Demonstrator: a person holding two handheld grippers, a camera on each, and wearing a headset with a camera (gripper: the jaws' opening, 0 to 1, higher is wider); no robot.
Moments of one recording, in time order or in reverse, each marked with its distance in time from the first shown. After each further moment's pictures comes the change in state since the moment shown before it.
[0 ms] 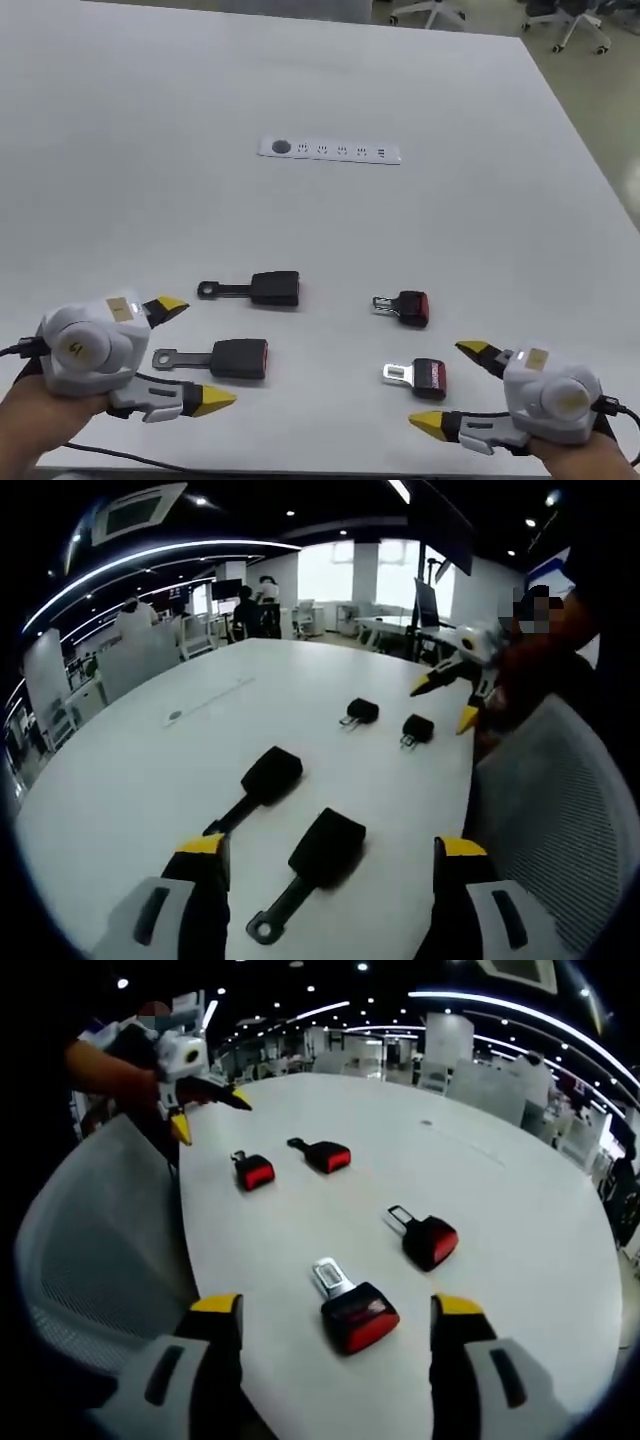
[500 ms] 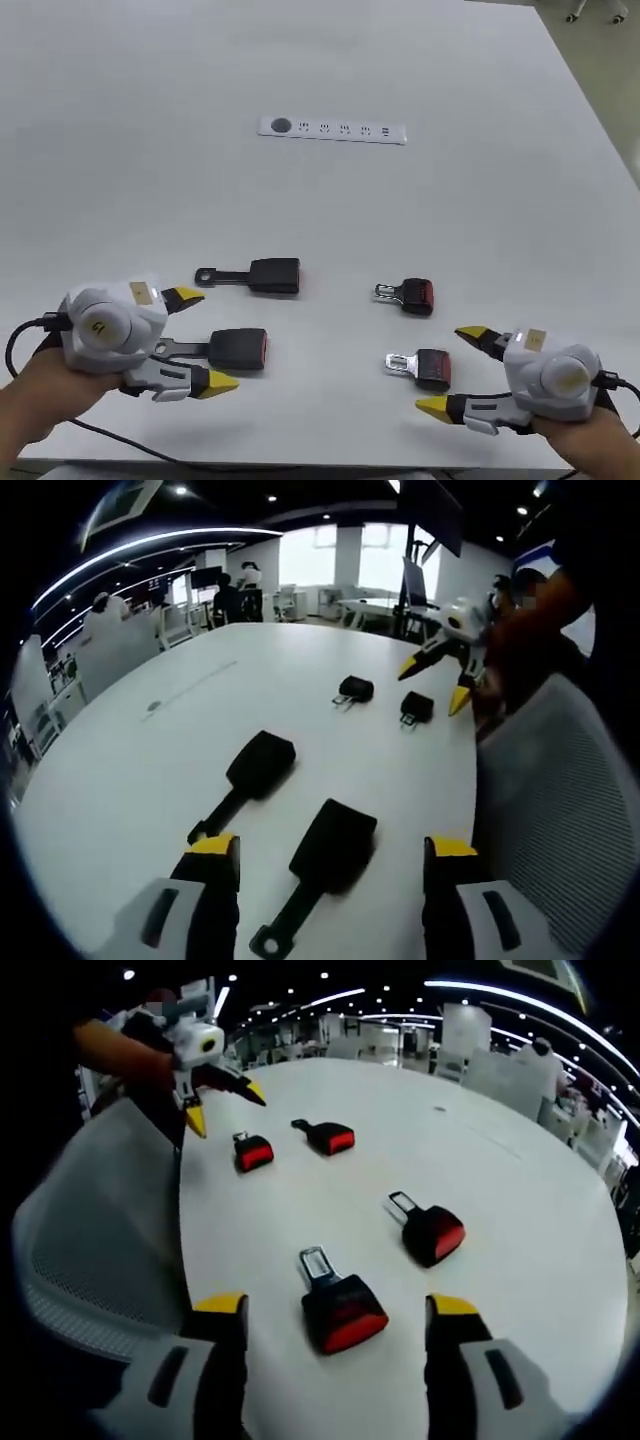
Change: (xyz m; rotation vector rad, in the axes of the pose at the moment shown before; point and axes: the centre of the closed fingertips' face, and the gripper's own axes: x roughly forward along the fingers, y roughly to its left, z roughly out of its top) left arm 0.029 0.008 -0.014 0.032 0.077 -0.069; right arm 0.016 -0.010 -0.011 -0.053 0.076 0.067
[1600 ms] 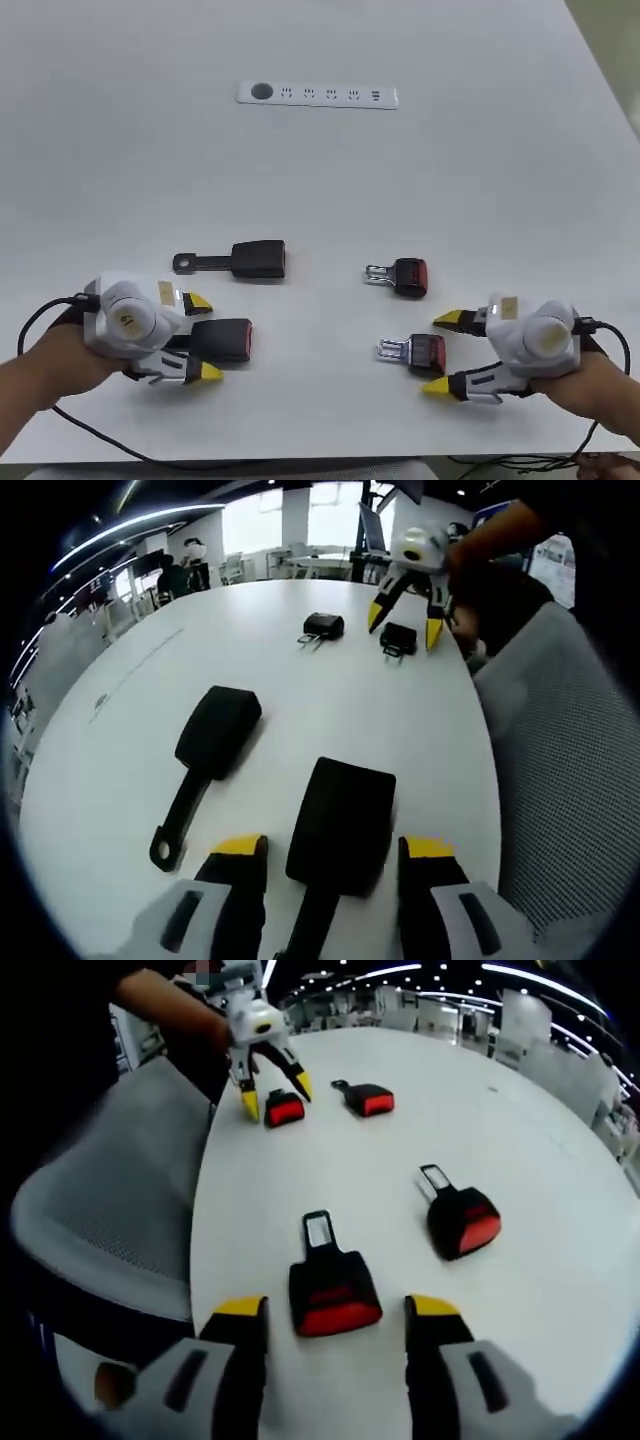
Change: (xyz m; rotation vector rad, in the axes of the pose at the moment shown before) left arm 0.047 0.006 -0.043 0.171 0.200 -0.138; right arm 0.015 -0.006 -0.022 -0.128 0.130 0.207
